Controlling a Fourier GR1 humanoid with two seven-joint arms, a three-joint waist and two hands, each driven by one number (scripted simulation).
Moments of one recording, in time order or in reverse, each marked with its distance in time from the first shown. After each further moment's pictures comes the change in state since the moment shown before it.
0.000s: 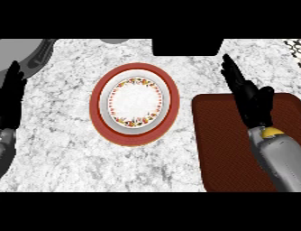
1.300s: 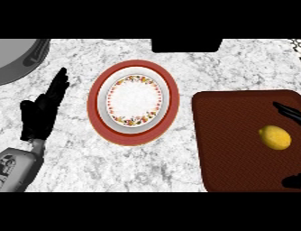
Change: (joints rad) left arm 0.032 -0.110 -0.111 -0.065 -0.054 -0.194 -0.151; right arm 0.382 -0.468 -0.126 -0.102 0.183 0.414 -0.734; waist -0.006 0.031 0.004
